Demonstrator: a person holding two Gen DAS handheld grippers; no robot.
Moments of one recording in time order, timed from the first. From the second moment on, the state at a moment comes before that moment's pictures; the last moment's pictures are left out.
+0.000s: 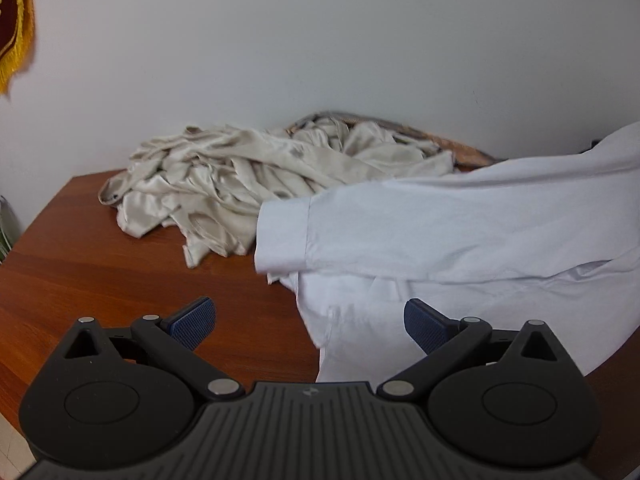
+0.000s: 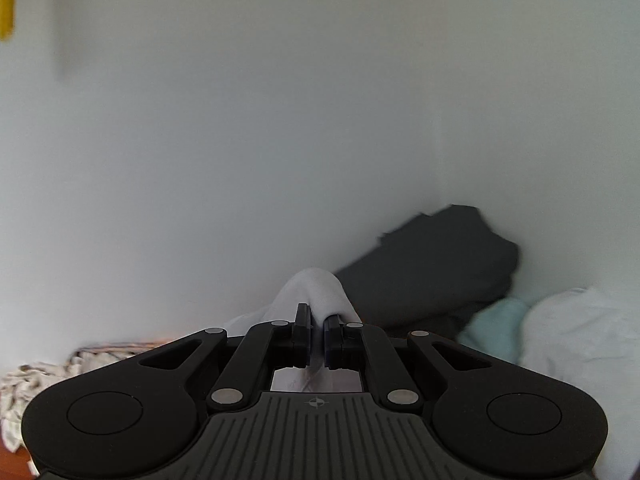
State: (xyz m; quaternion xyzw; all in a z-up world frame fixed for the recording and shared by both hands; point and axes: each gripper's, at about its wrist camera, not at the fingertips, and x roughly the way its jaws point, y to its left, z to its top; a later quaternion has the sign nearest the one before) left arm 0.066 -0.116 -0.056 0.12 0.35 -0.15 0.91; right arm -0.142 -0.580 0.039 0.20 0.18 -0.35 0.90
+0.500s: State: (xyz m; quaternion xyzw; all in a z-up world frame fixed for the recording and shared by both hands) left arm 0.028 -0.184 -0.136 0.13 0.45 -0.19 0.86; right arm -0.223 -0.624 0.030 0.14 0.18 -0.45 0.86
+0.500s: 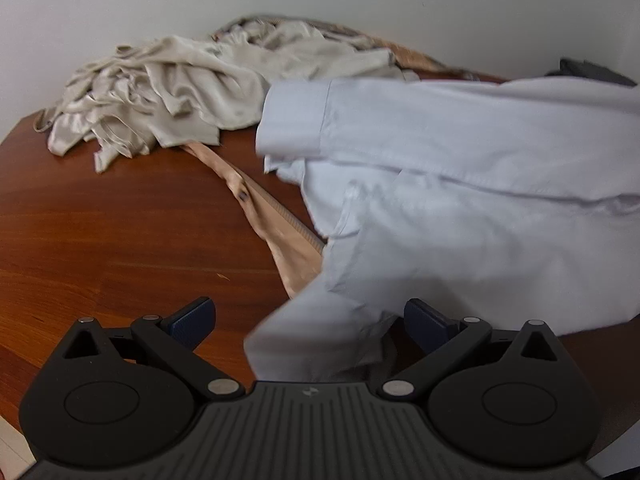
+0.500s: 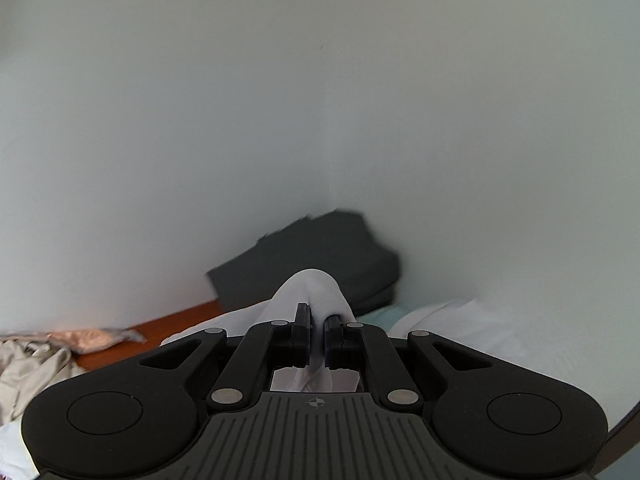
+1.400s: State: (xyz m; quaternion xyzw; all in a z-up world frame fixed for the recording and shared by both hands) left arm 0.048 -0.166 -0.118 0.03 0.39 -0.21 0.90; right arm -0.194 -0.586 -0.069 0.11 0.41 -0.32 0.85
